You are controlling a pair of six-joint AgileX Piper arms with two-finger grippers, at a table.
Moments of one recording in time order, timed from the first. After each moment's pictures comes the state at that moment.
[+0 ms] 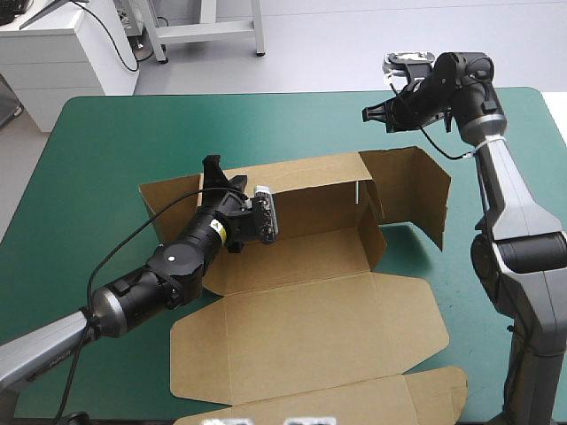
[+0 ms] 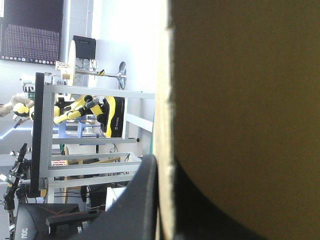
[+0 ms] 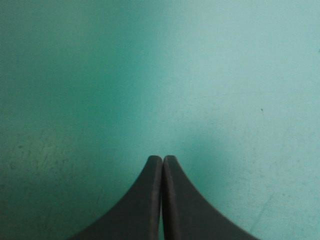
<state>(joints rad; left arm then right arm) -0.78 1.38 -0.91 1.50 0.43 -0.36 0.14 2.10 -2.28 0.20 1.25 -0.03</state>
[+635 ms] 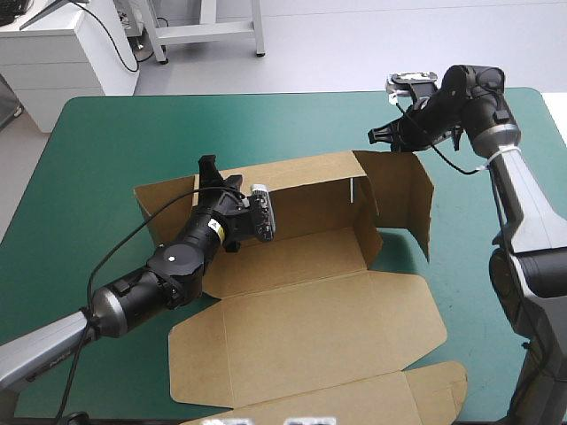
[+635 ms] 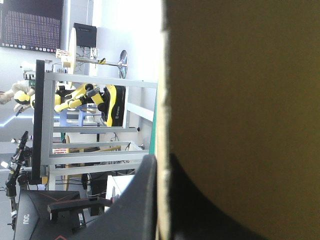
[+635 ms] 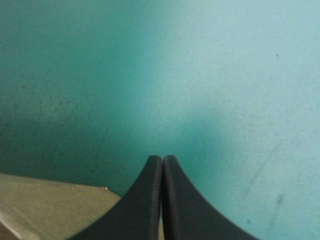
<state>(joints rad) -0.78 1.38 -0.91 1.49 0.47 -0.36 0.13 1.96 -2.02 0.24 1.25 -0.12</state>
